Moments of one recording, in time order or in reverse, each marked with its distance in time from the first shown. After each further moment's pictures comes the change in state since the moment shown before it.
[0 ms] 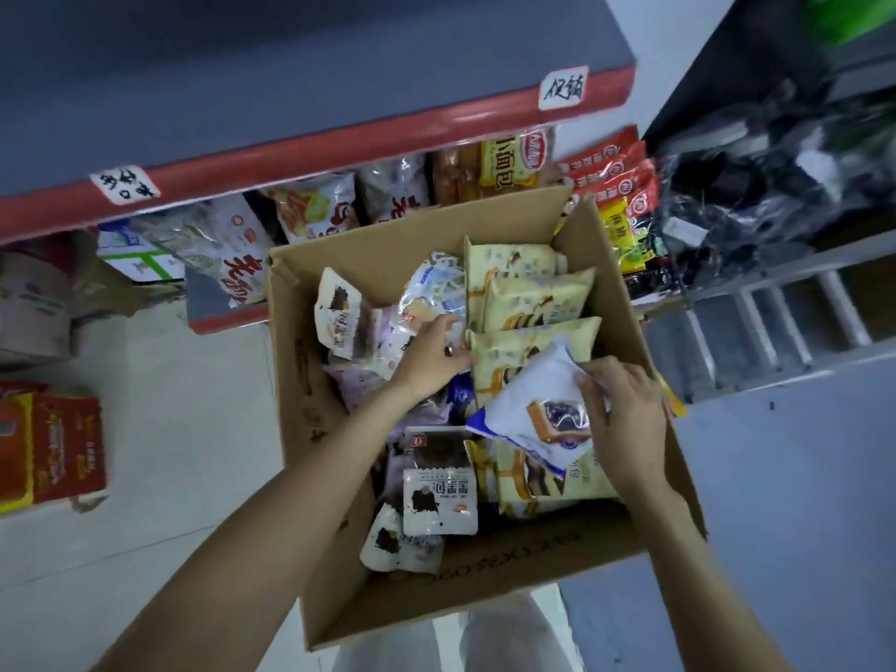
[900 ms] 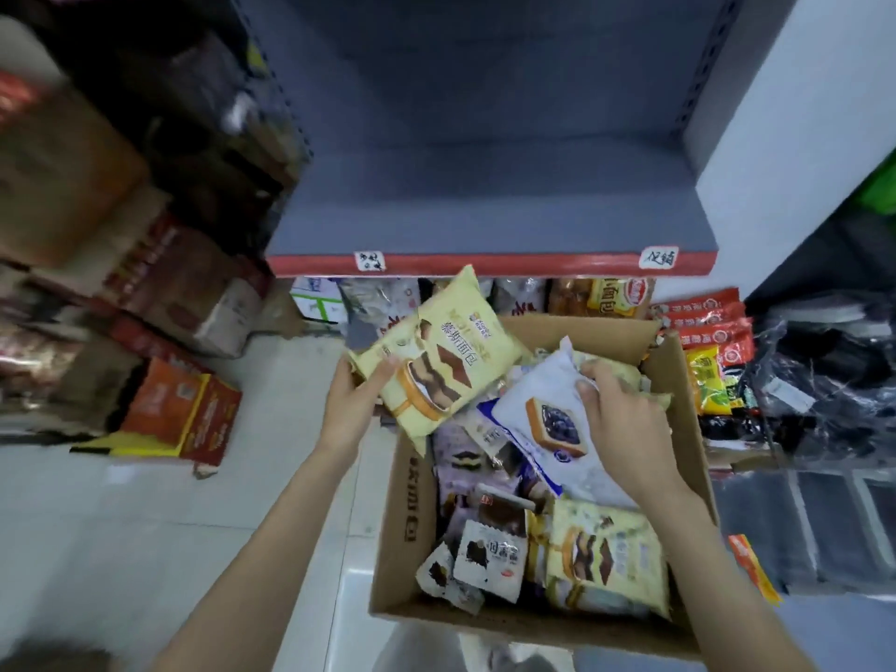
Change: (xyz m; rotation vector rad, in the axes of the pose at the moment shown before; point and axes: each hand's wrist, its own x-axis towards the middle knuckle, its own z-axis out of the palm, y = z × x) left_hand -0.200 0.024 -0.134 -0.757 0.788 -0.033; right_hand 0.053 -0.129 -0.065 -0.109 -0.115 -0.397
